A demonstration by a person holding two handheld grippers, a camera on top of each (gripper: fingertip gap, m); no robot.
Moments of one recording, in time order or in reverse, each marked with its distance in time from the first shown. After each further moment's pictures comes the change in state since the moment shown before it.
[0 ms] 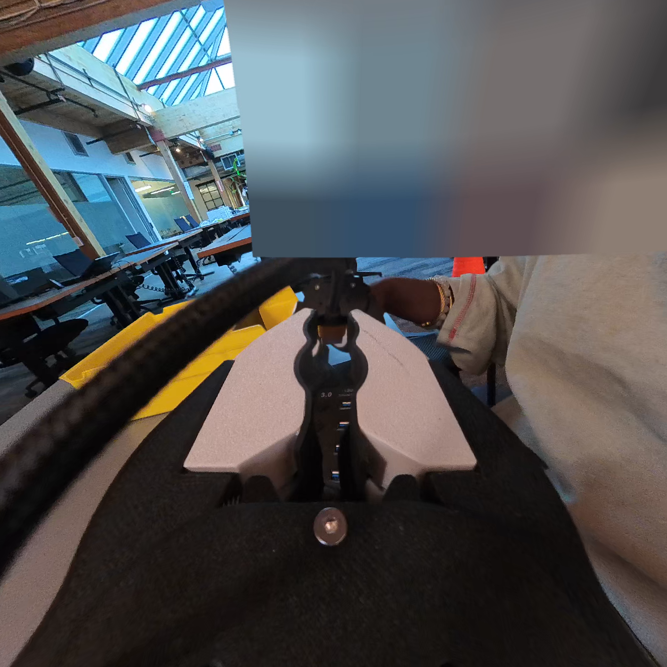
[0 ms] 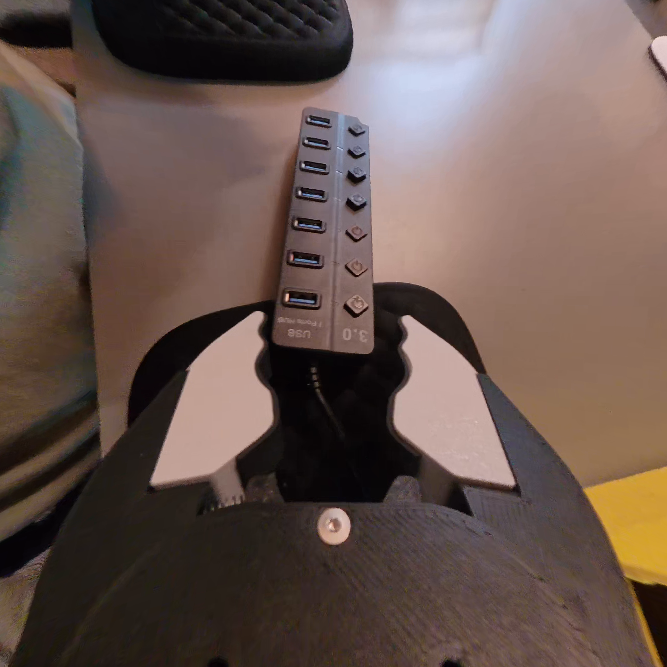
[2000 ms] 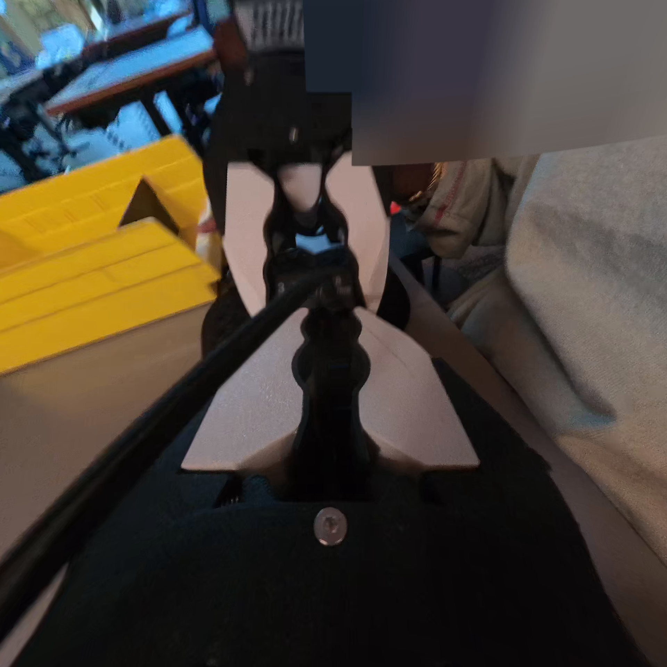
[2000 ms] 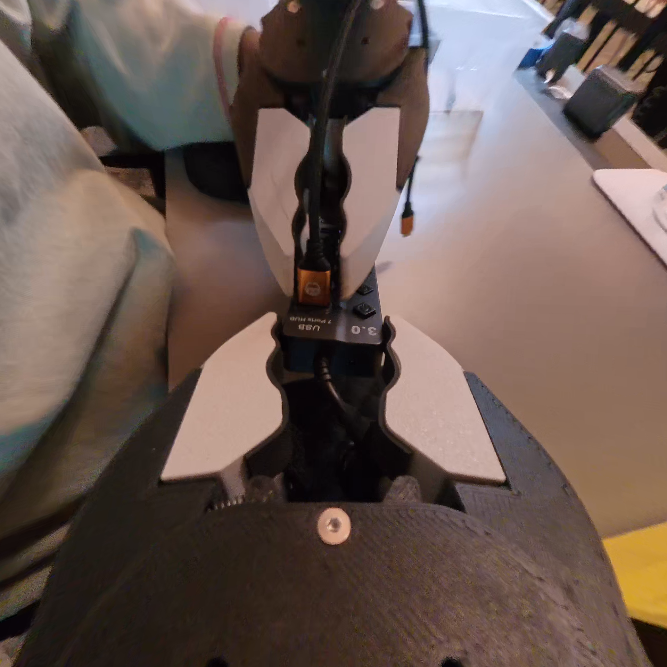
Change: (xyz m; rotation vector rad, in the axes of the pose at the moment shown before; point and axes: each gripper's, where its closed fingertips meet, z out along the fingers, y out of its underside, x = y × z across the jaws) left arm 0.025 0.085 0.026 -0.395 0.222 -0.016; right arm -0.022 -0.059 -0.015 0.172 0.007 -0.031
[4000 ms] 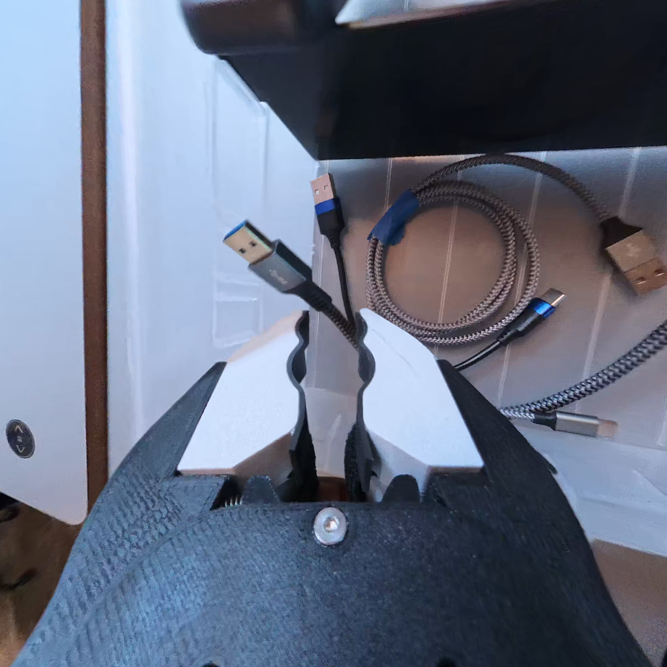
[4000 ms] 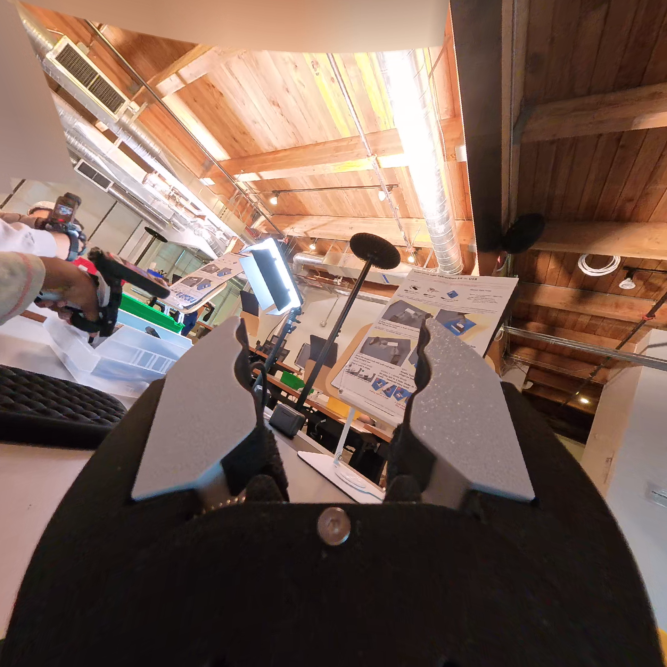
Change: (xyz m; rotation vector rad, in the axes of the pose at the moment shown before) left arm 0.050 0.229 -0.455 -0.975 -1.558 -1.423; right arm 0.053 -0.072 -0.100 1.016 0.722 -0.384
